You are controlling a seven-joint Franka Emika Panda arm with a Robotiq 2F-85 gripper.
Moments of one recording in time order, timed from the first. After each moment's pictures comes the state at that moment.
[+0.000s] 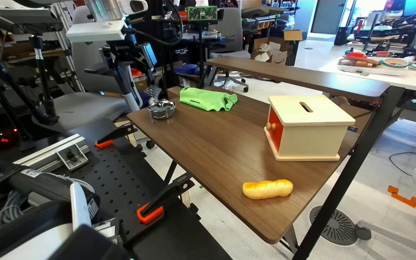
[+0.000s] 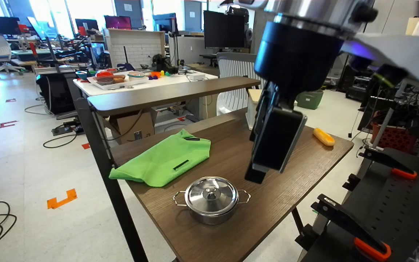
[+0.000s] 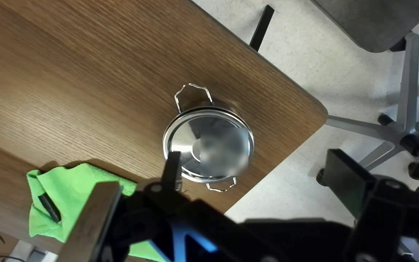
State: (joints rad) arm 0.27 0.14 0.22 -2.58 -0.22 2.92 -0.02
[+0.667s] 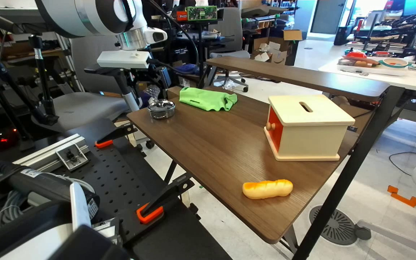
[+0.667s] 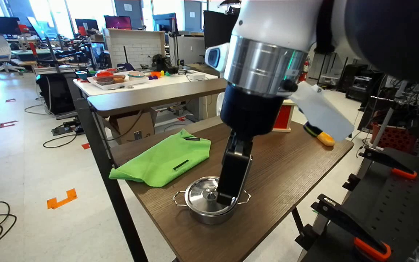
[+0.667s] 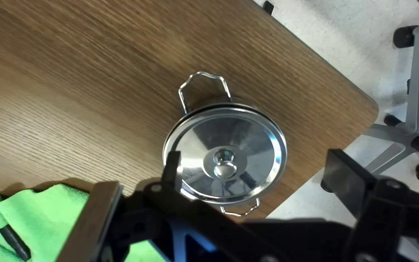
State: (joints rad) arm 0.28 0.41 0.17 -2.40 -0.26 2.97 -0.02
